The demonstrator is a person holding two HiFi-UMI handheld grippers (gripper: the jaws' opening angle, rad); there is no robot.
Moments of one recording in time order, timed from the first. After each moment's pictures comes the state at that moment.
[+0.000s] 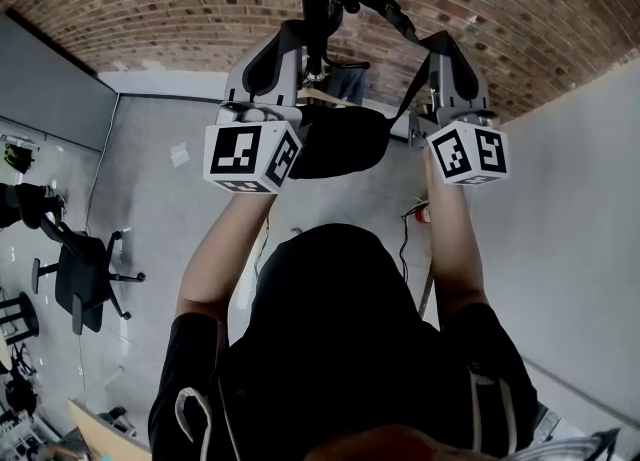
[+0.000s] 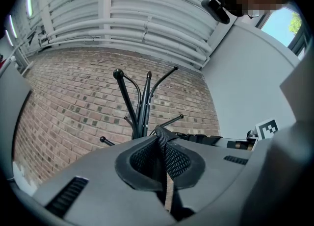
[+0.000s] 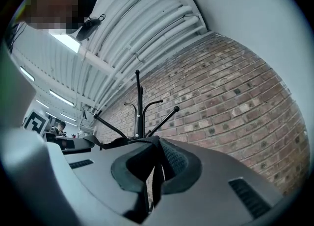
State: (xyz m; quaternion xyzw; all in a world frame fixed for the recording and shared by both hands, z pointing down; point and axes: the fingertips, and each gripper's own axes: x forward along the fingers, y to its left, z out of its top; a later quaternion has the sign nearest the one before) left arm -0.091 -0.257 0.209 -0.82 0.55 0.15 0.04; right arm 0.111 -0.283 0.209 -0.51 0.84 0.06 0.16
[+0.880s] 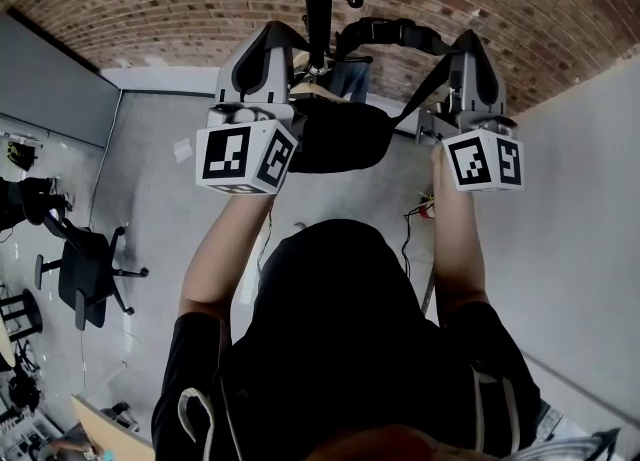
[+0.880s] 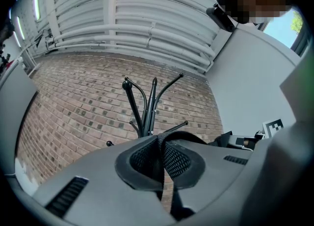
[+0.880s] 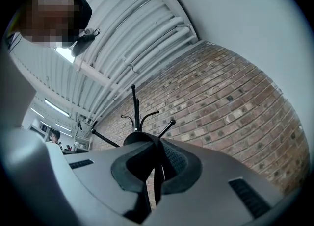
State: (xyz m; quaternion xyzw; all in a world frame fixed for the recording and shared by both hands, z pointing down) left arm -0.104 -0.246 0.199 -0.80 0.56 0.18 0.04; right arm 0.130 -0.262 0.184 -0.51 0.83 0.05 0.22
